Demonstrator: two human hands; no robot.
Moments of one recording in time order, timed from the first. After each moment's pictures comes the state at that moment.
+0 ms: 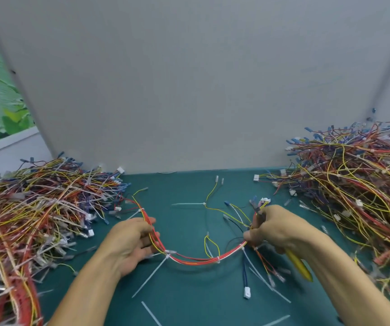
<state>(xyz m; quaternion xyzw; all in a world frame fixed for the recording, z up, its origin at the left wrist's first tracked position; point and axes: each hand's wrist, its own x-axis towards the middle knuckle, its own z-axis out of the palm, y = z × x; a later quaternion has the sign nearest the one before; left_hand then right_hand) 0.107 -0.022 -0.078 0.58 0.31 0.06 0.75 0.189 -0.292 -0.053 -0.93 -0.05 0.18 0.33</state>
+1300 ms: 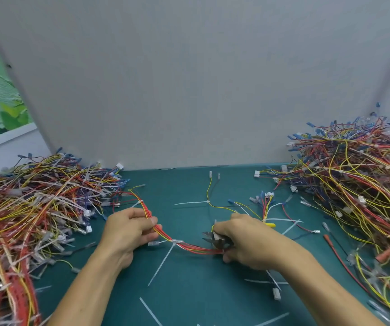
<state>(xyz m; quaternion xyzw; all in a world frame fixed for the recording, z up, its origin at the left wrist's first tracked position) 0.114 -0.016 -0.087 0.64 0.28 0.14 0.70 0.166 -0.258 -0.062 -0.91 -0.40 0.08 0.11</state>
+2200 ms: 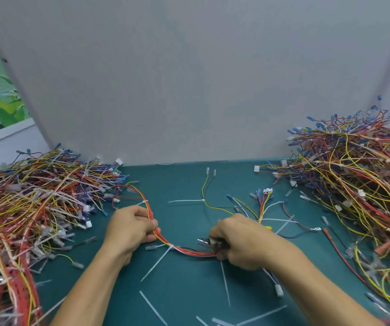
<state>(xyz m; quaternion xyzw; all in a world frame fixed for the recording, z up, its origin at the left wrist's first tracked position) 0.117 -0.013 -0.100 0.74 0.27 0.11 0.60 0.154 -0.250 -0.064 -0.91 -0.38 0.11 0.10</state>
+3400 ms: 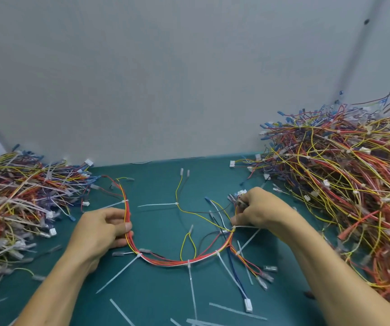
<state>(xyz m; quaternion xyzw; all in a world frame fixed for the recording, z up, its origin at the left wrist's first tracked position) 0.116 -0.014 -0.095 0.75 0.25 0.09 0.60 0.208 -0.312 -0.066 -0.96 -0.06 0.13 0.25</state>
